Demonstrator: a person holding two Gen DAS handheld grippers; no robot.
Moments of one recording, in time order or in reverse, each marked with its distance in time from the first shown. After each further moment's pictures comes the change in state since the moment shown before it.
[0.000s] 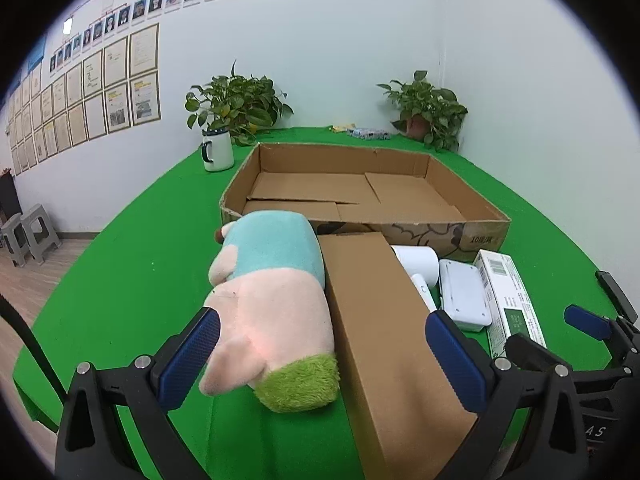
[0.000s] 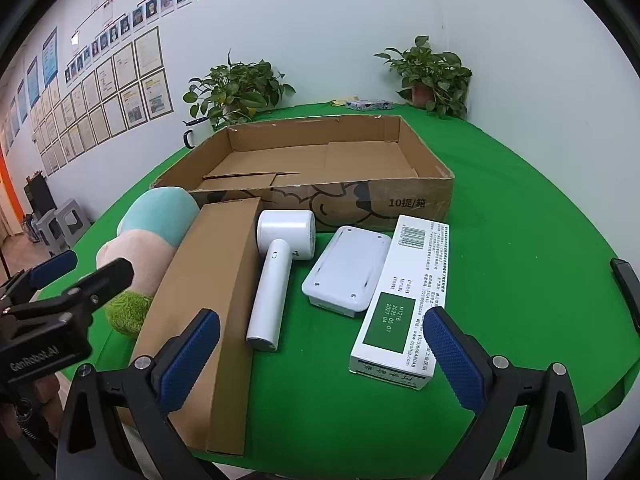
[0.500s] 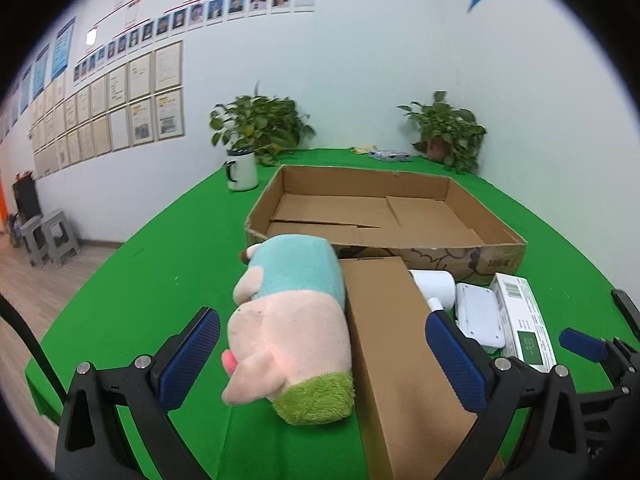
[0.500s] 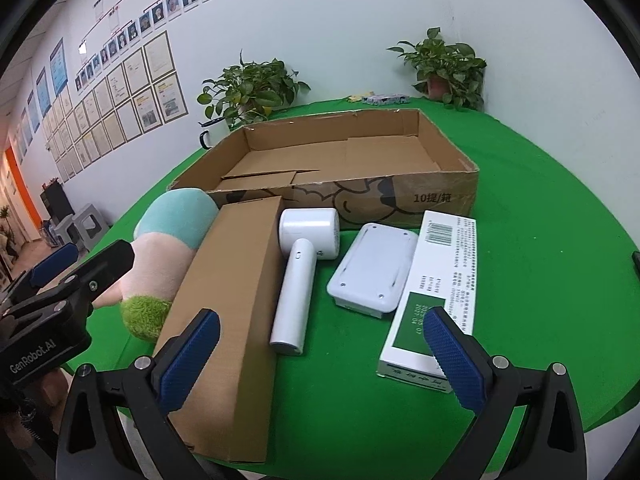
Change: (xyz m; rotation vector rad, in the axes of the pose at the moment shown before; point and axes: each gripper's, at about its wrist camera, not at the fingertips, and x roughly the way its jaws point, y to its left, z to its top) left arm -0.010 0.003 0.005 -0.046 -0.060 0.089; right arm 0.006 0.007 0.006 0.016 0.010 0.105
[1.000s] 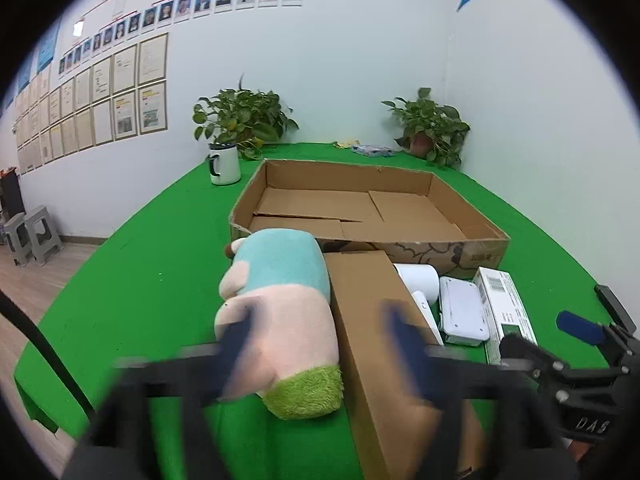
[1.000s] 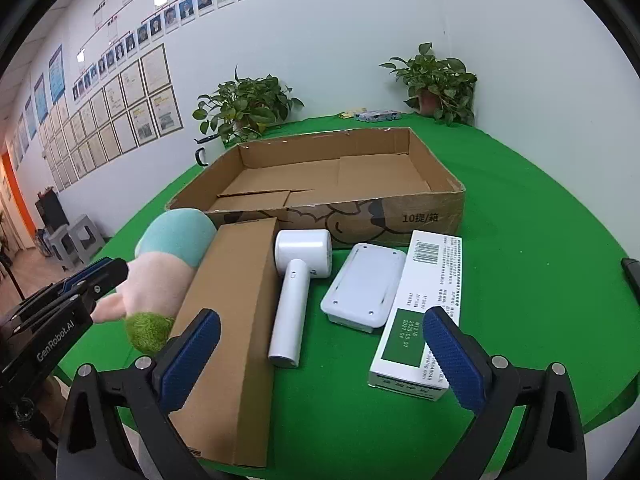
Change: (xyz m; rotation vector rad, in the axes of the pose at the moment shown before) left arm -0.002 0.001 -0.001 0.010 0.010 -0.073; right arm -0.013 -0.003 0.007 0.013 -0.035 -0.041
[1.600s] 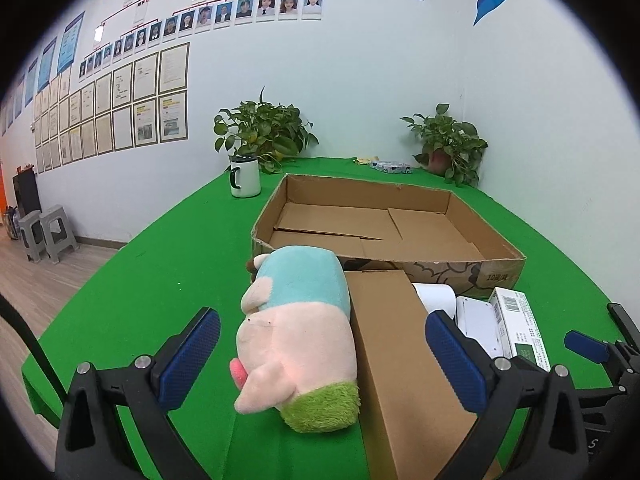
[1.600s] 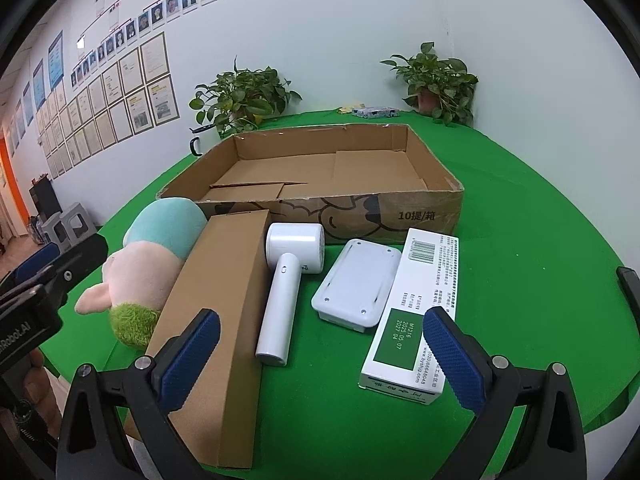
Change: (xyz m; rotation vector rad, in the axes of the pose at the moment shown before) left arm -0.005 0.005 0.005 -0.016 -0.044 0.057; right arm 0.009 -0.001 -0.003 -0.031 0.009 -0.017
